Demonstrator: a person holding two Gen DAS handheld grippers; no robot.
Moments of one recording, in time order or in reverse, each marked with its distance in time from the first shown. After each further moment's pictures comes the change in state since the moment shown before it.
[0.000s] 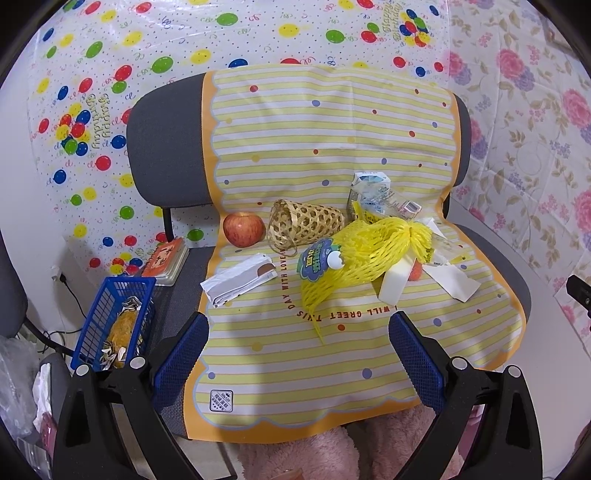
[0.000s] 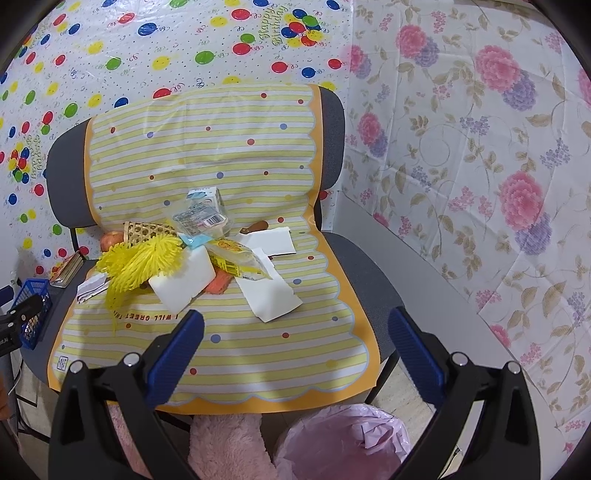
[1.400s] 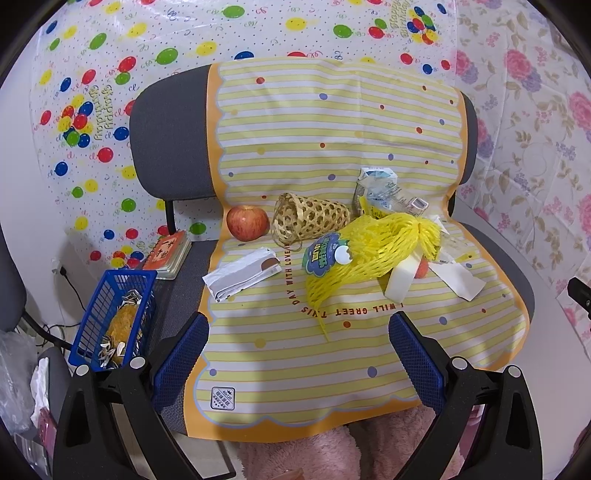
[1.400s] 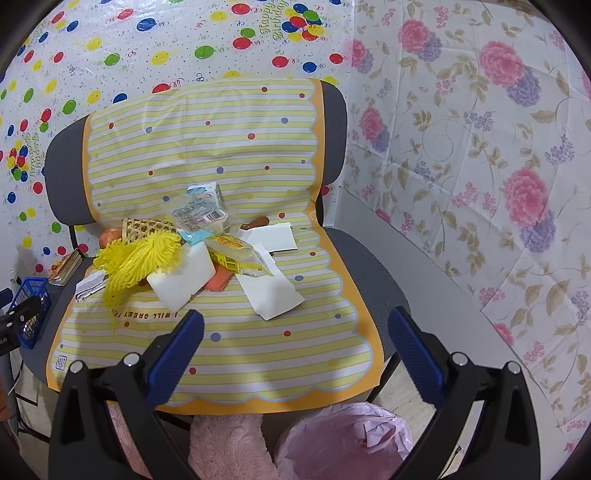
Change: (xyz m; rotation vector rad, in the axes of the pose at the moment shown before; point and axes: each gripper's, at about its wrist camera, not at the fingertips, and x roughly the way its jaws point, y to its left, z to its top) left arm 0.007 0.007 -0.003 -0.017 0.017 0.003; right arm 0.009 0.003 0.001 0.003 0.019 0.000
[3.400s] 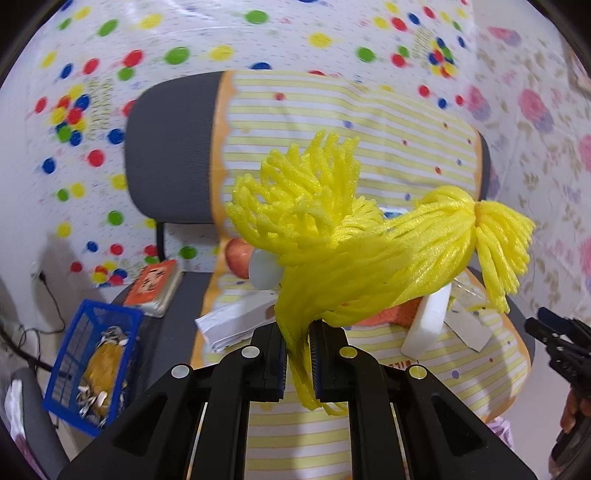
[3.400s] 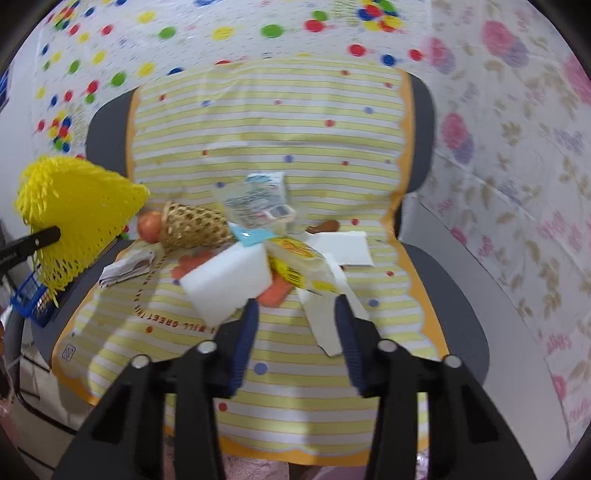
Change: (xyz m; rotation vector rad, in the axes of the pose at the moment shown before) left arm 0.044 0.040 0.038 -0.085 -0.112 -0.061; right arm 0.078 0.048 0.012 -0.166 -0.016 0.237
